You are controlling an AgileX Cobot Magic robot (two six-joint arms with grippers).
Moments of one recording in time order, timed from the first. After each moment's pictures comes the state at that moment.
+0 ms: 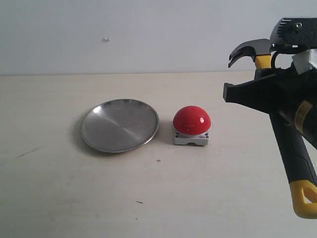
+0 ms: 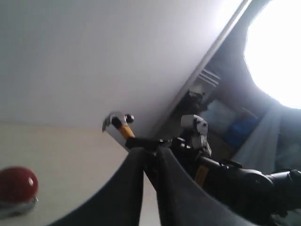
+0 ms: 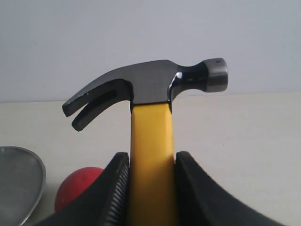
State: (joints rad) left arm -0.15 0.64 -0.30 1.12 -0.91 -1.69; right arm 0.73 1.23 -0.57 -1.69 0.86 2.12
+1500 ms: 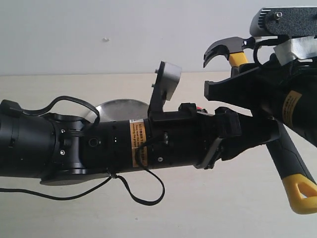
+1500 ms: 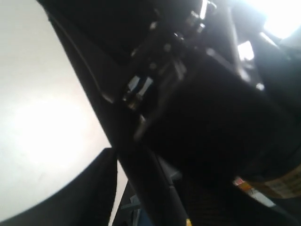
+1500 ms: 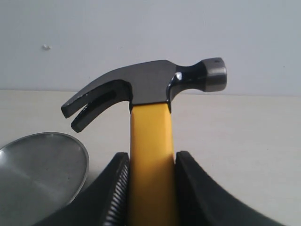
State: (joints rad) left arm -0.92 1.80 -0.88 0.71 -0.93 -1.45; right arm 0.73 1.23 -0.62 -1.70 0.71 2.07
